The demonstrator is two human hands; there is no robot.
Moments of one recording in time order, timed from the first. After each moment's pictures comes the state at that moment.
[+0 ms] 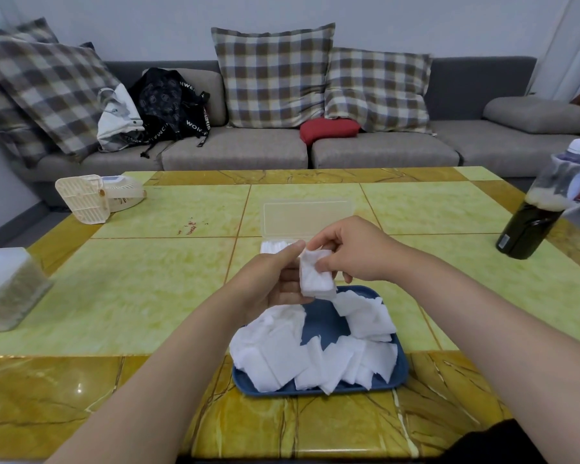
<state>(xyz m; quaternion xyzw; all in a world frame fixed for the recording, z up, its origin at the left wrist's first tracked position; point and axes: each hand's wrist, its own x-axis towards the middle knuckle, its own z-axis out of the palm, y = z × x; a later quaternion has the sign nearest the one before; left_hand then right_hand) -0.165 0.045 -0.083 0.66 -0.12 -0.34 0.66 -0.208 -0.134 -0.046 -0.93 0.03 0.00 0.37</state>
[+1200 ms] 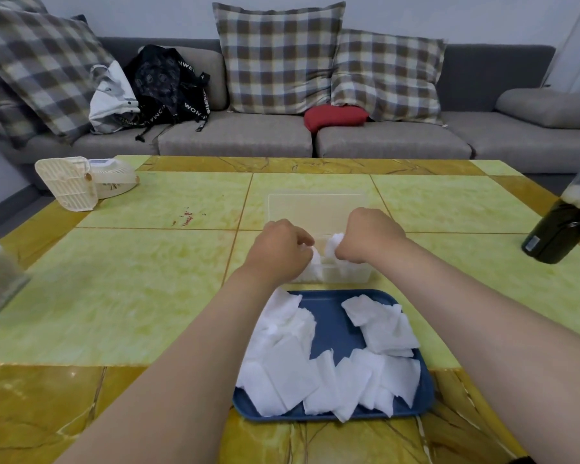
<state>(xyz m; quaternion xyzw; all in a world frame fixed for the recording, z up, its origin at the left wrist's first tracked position) -0.097 0.009 -0.110 0.92 -0.26 0.00 0.30 -0.143 -0.139 -0.073 -0.97 0.23 0.00 0.10</state>
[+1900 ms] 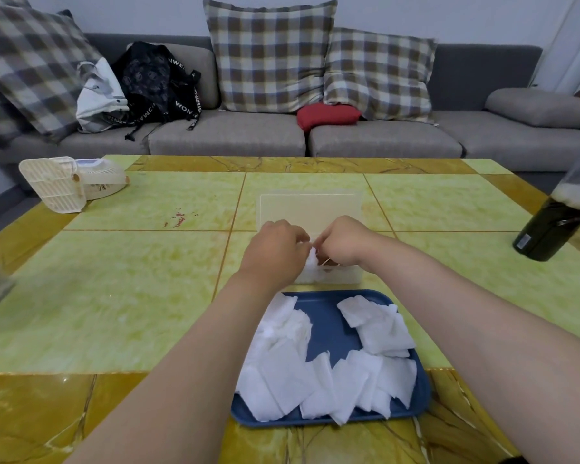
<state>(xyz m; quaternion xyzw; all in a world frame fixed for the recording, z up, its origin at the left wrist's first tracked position) -0.096 0.006 -0.115 0.92 -0.28 0.05 0.27 -0.128 -0.139 -0.088 -0.93 0.17 0.07 0.33</state>
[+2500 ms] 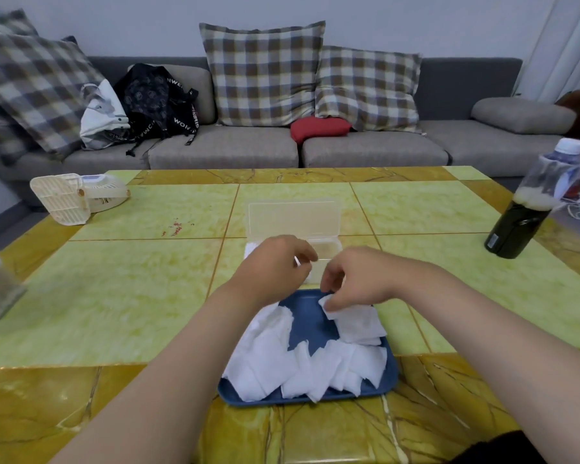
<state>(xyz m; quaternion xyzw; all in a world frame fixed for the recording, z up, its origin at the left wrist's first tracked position) -0.144 0.012 -0.089 0.88 -0.36 0.00 0.30 -0.221 -0.154 -0.060 -0.97 0.02 0.15 0.17</state>
